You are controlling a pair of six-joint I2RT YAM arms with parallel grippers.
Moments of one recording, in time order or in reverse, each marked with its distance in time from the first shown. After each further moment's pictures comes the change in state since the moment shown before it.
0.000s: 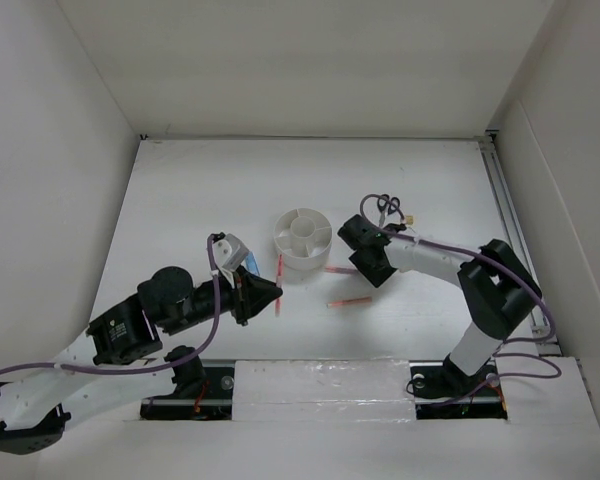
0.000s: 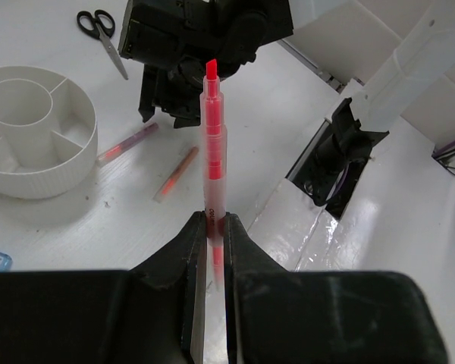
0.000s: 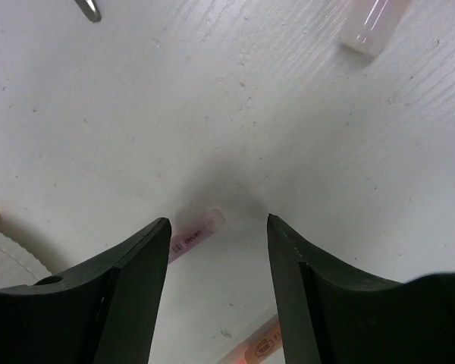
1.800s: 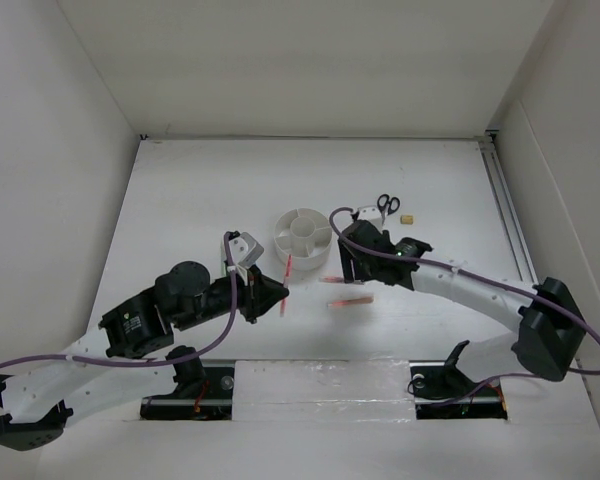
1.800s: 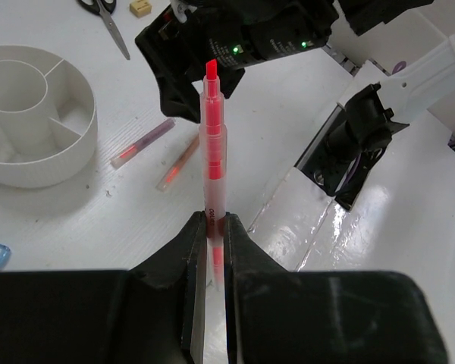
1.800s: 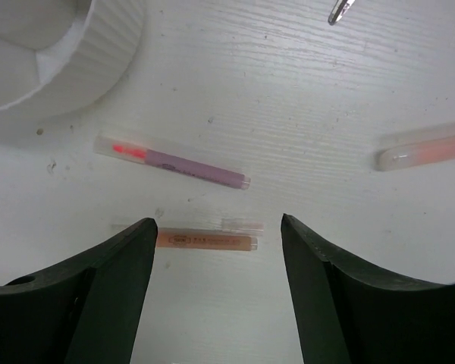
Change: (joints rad) left arm 0.000 0.076 0.000 0.000 0.000 0.000; right arm 0.166 -0.293 -0.040 0.094 -0.023 -0.986
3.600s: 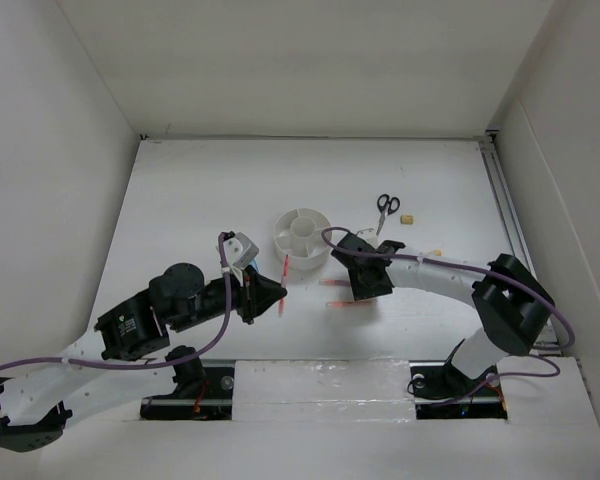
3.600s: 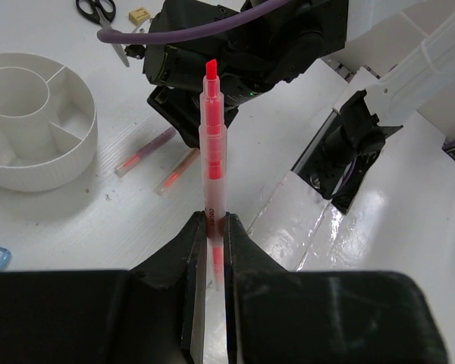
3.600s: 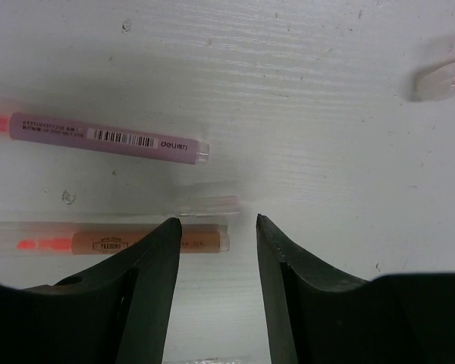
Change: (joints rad) left arm 0.000 -0.025 0.000 0.000 0.000 0.000; right arm -0.024 0.184 -0.048 -0.090 -0.069 0.064
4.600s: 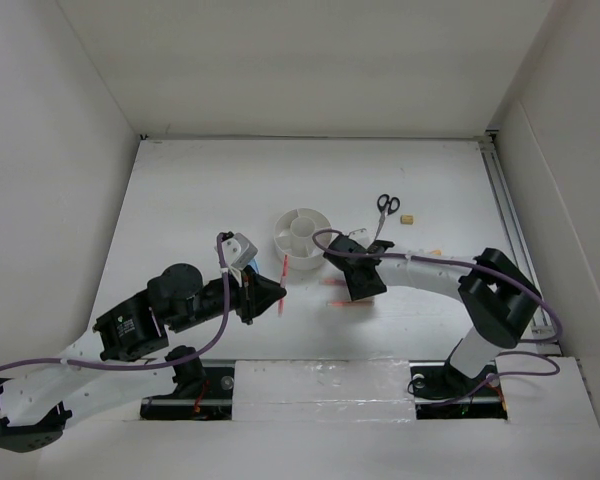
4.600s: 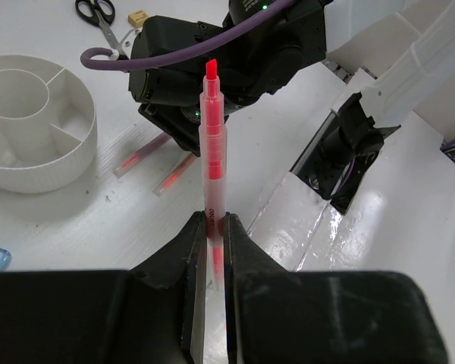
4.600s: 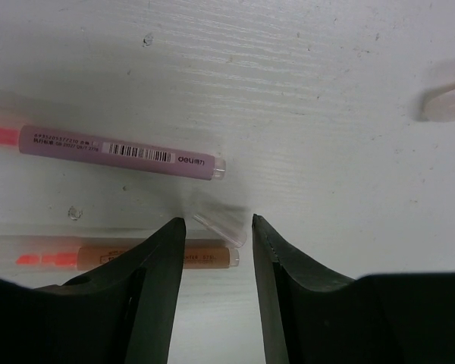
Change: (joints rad) left arm 0.000 -0.007 0.000 0.000 0.002 0.001; right arm 0.026 0.071 0.042 0.000 0.038 -0.021
